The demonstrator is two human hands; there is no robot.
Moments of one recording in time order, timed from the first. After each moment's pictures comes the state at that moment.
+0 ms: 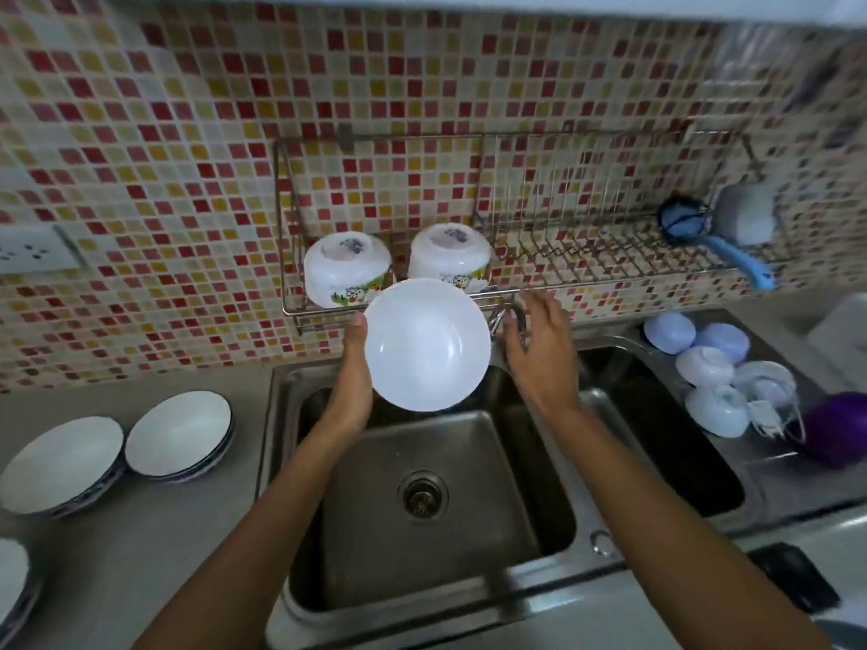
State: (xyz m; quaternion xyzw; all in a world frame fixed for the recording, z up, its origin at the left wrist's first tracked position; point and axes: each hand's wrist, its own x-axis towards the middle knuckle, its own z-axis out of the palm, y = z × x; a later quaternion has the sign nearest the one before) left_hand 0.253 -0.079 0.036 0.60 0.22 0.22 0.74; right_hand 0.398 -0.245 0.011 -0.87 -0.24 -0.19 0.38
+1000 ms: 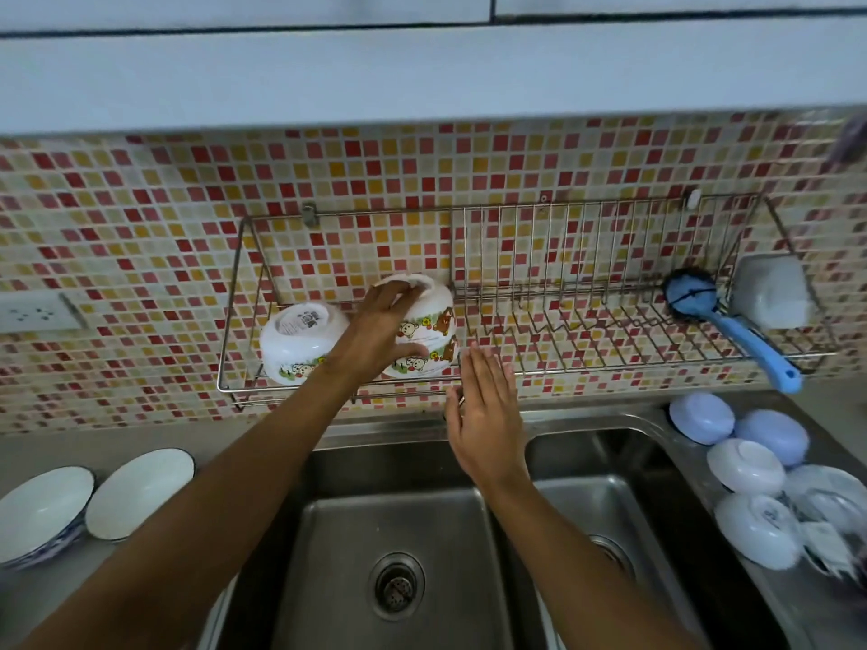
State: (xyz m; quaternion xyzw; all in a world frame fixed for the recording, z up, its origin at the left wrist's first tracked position) left_hand 0.432 -0.054 0.081 0.97 0.06 0.24 0.08; right_hand 0.475 -0.233 -0.019 -0.85 -0.37 -0.27 0.27
